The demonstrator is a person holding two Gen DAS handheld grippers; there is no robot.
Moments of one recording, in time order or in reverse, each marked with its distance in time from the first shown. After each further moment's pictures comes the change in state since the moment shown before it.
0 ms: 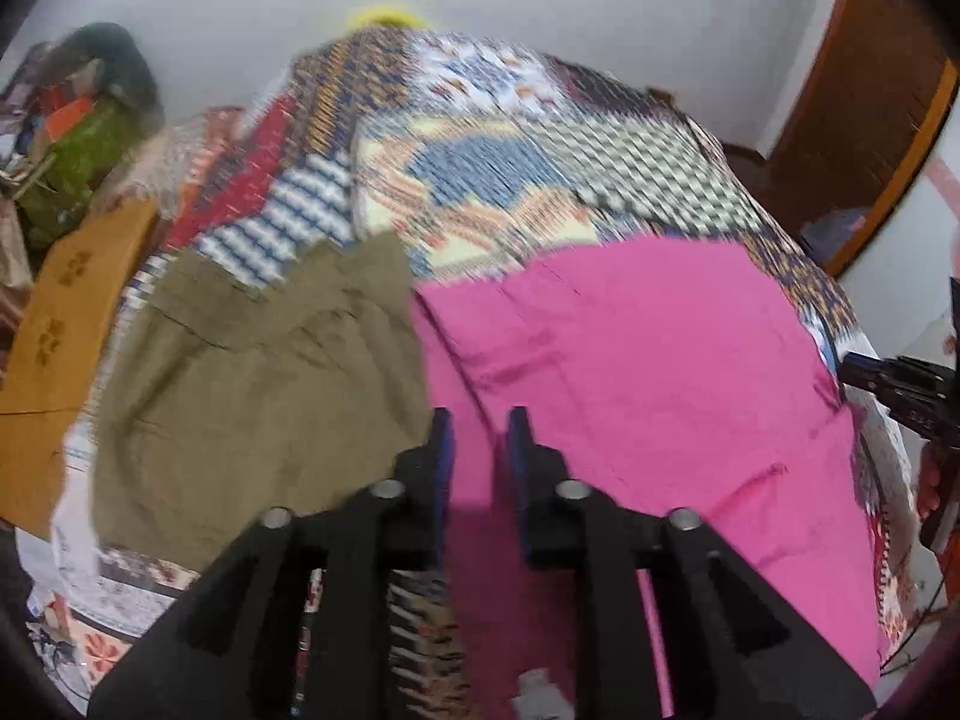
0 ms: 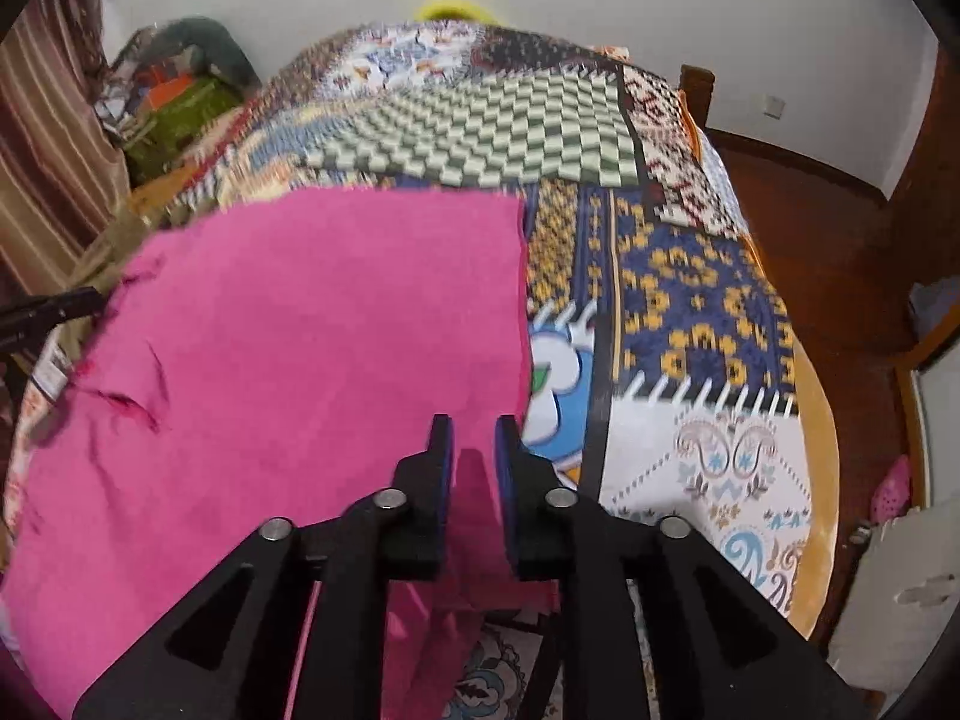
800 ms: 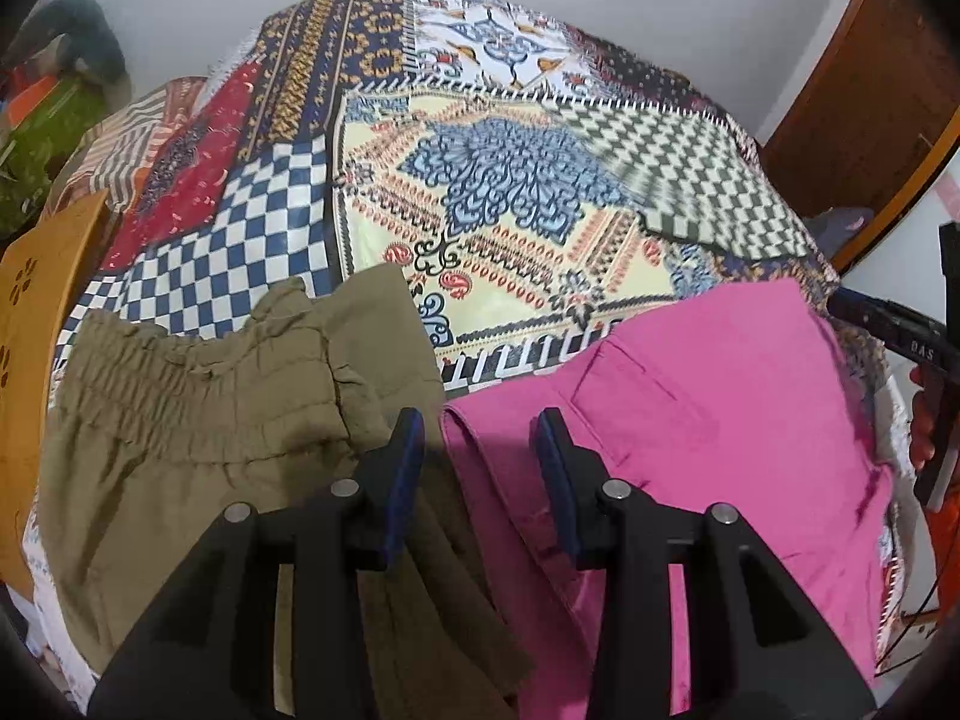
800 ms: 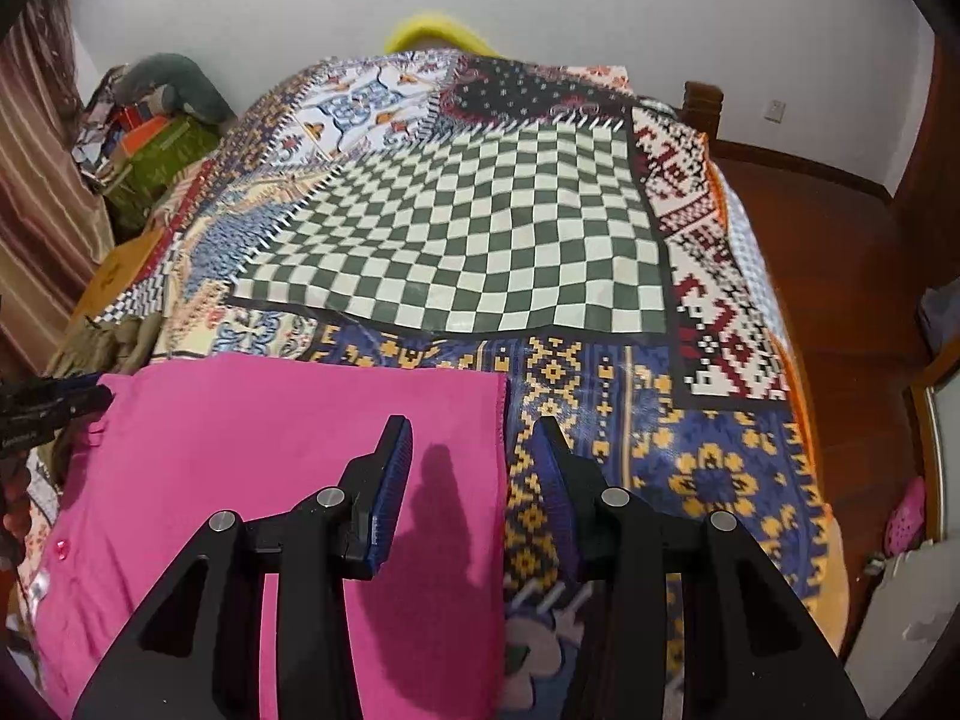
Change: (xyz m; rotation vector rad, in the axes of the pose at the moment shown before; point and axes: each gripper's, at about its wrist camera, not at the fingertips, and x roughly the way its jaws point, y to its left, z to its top) left arm 0.092 0.025 0.052 -0.001 0.113 -0.083; right arm 0.063 -0.018 0.090 0.048 -0.014 -0.006
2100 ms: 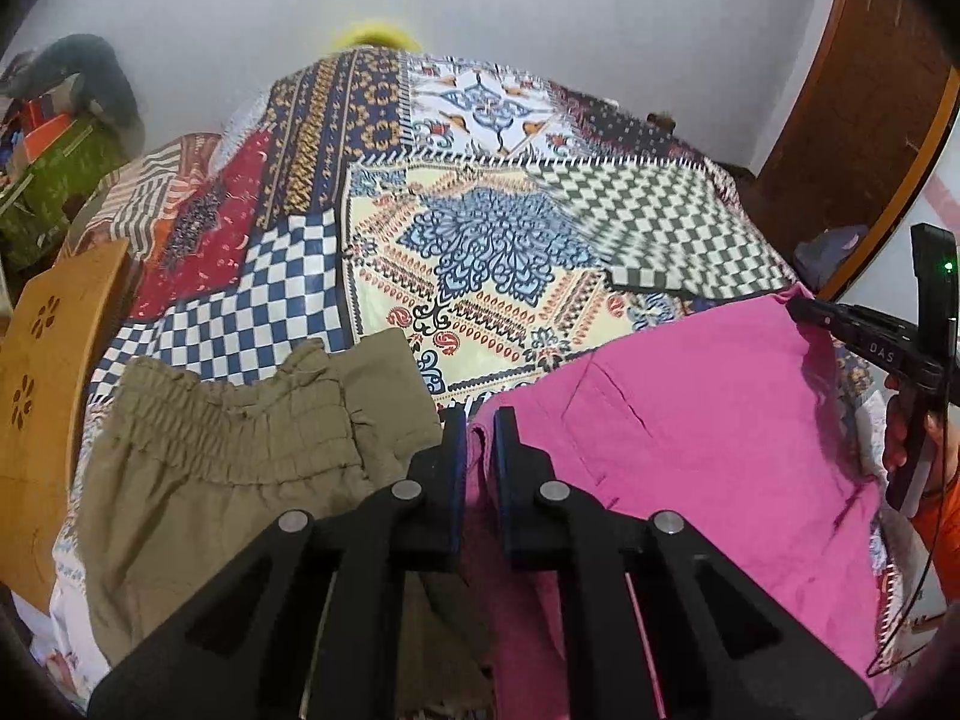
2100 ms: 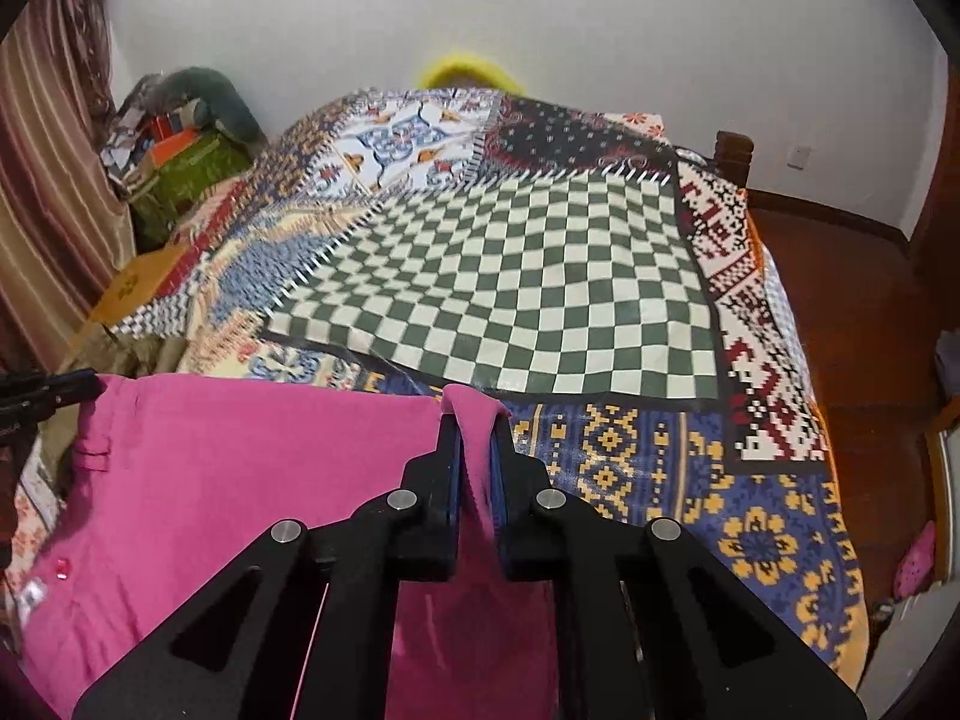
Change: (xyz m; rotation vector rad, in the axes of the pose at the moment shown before) left arm -0.049 -0.016 0.002 0.024 -0.135 0.021; right arm -0.009 0.021 0.009 -0.049 -0.126 0.037
